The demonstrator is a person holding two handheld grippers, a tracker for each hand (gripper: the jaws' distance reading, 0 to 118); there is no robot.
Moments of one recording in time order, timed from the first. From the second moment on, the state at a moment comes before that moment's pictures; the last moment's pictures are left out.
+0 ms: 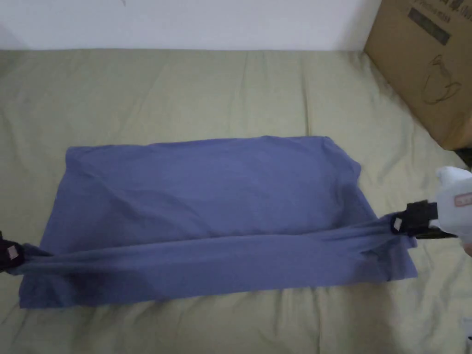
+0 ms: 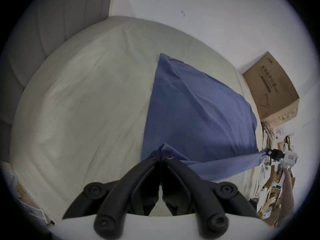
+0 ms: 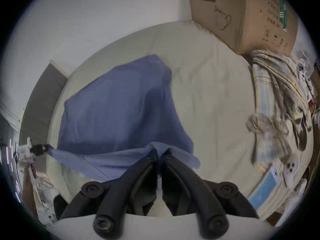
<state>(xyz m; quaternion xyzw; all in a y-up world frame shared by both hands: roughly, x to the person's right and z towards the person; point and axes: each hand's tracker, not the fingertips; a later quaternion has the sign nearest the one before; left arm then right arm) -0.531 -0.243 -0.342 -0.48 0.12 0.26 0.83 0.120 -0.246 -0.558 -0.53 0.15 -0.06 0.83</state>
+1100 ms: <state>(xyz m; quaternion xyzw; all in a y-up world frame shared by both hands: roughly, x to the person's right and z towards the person) -0.497 -0.289 -0.292 -0.46 0.13 0.20 0.85 0.118 -0.250 -0.450 -0.44 0.15 -0.09 0.88</state>
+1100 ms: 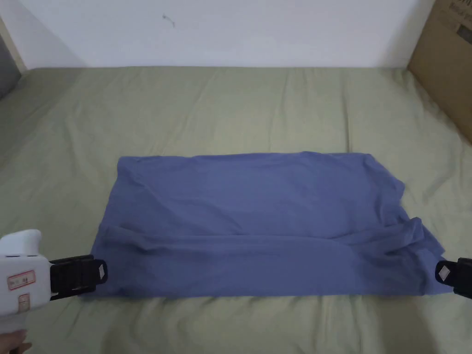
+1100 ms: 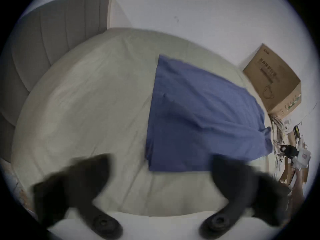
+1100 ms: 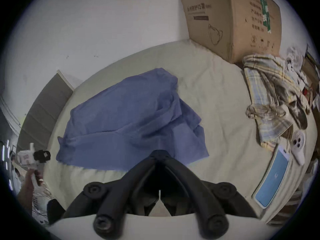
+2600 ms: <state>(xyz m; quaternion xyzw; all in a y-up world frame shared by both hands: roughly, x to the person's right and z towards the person) -0.464 -0.257 -0.222 -0.51 0.04 0.17 0.84 0.188 -0.267 -0.418 -0.57 0.14 0.00 0.81</state>
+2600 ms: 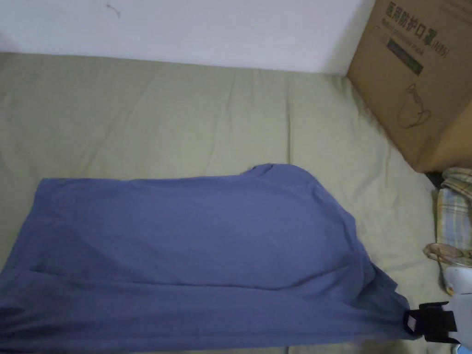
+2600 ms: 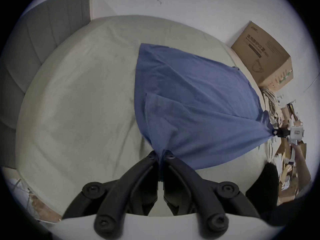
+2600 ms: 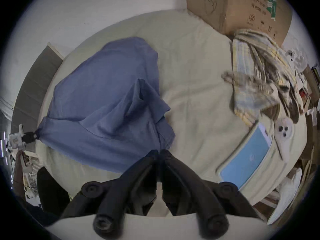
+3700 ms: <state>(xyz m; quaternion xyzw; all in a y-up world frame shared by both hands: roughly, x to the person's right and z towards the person) -0.535 -0.216 -0.408 -0.45 0.09 0.17 0.87 0.023 -0.198 -0.457 -0.39 0.20 0.08 0.89</state>
